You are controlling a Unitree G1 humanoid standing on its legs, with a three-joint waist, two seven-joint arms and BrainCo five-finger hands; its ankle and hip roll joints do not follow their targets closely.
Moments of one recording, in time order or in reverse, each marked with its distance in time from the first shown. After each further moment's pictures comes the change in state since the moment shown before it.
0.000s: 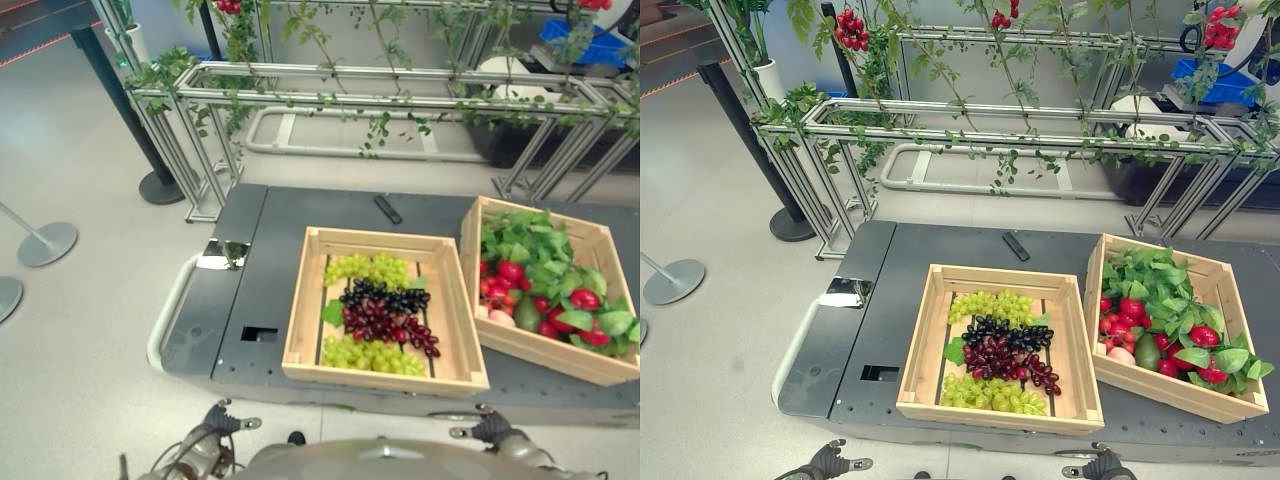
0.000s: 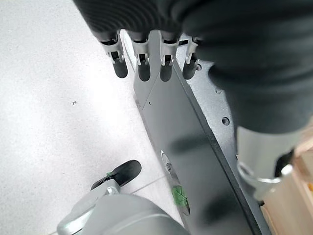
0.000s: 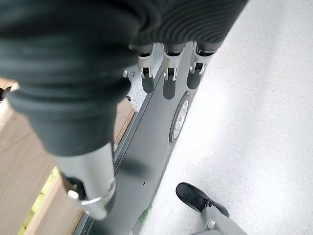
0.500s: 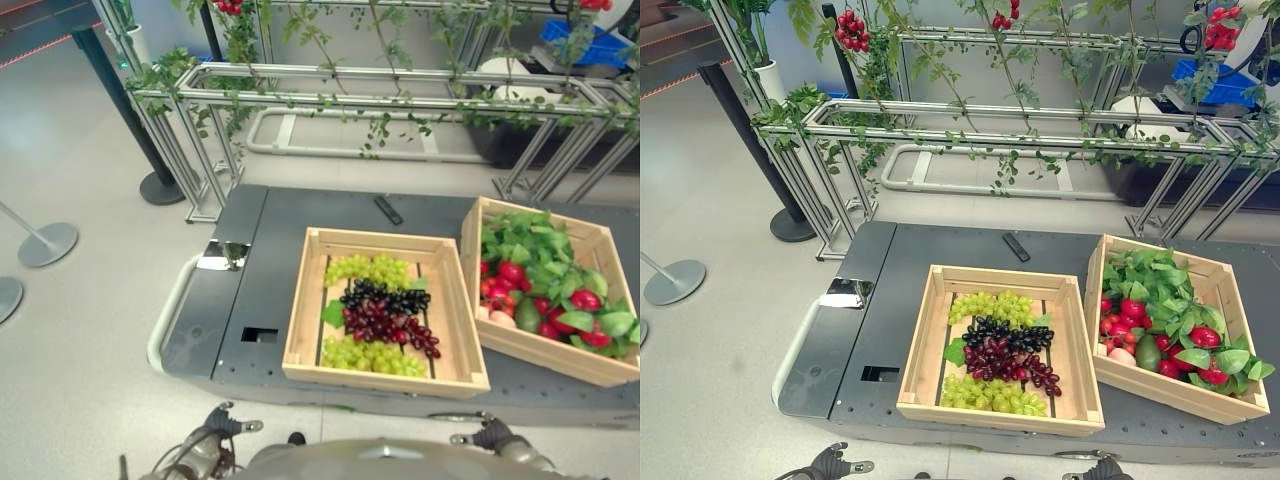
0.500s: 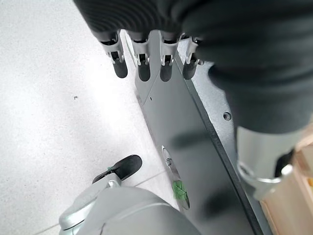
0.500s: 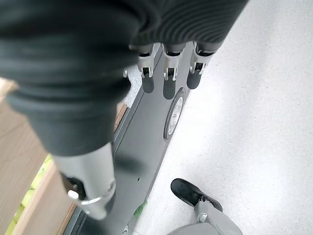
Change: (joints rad) left arm -0.001 0.000 0.000 -0.001 -0.001 0.000 -0.016; right arm 0.005 0.002 -0.003 0.002 0.001 0.002 0.012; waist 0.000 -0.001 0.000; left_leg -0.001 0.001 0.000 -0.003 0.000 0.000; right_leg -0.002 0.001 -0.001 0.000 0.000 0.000
